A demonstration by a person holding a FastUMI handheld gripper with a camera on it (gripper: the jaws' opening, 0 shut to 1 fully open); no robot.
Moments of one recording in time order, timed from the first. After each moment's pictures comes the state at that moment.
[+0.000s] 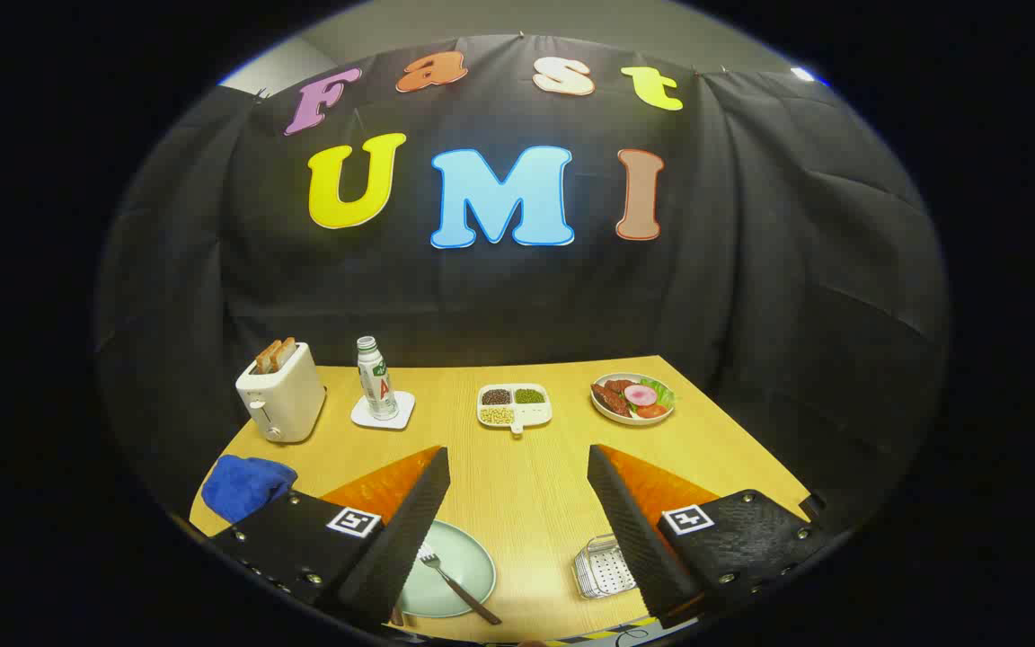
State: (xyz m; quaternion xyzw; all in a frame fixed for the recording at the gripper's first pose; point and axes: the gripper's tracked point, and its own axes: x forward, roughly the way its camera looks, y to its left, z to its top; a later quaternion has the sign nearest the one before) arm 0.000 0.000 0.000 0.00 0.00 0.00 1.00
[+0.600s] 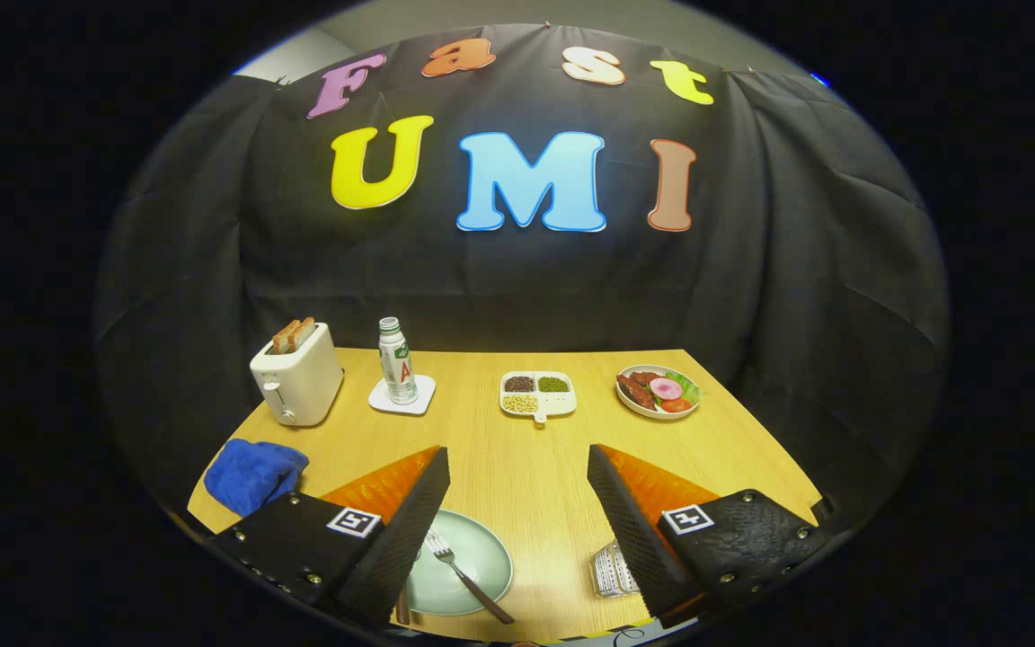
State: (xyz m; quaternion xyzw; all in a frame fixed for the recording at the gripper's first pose) arm 0.015 0.034 -0.010 -0.04 0.02 0.04 1.00
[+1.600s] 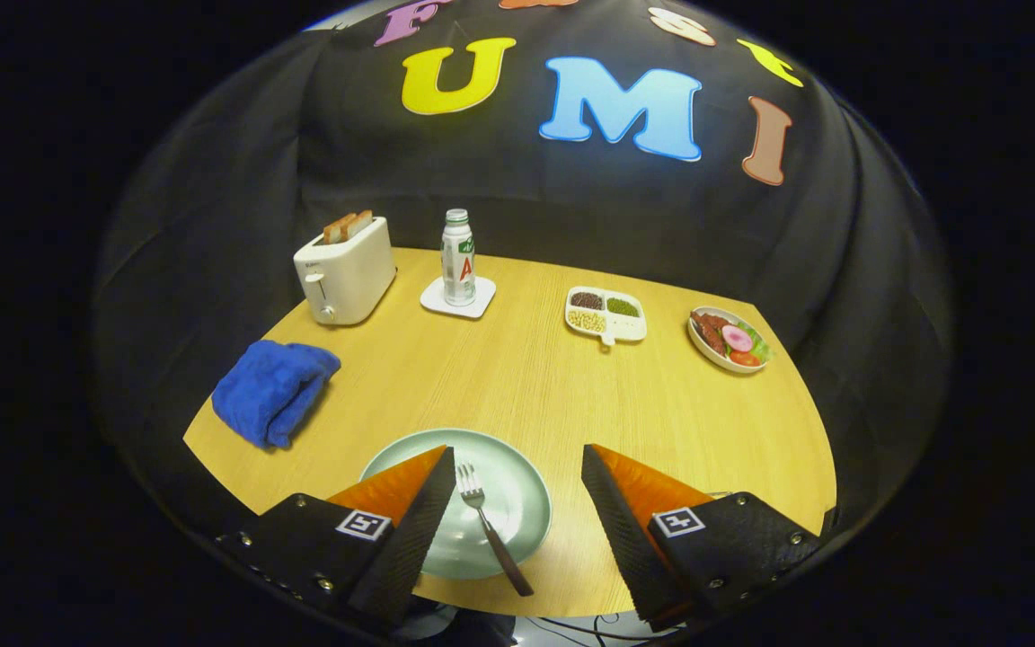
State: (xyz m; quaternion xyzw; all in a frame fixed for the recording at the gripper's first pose) arm 0.032 0.074 -0.108 -0.11 0.17 0.12 0.97
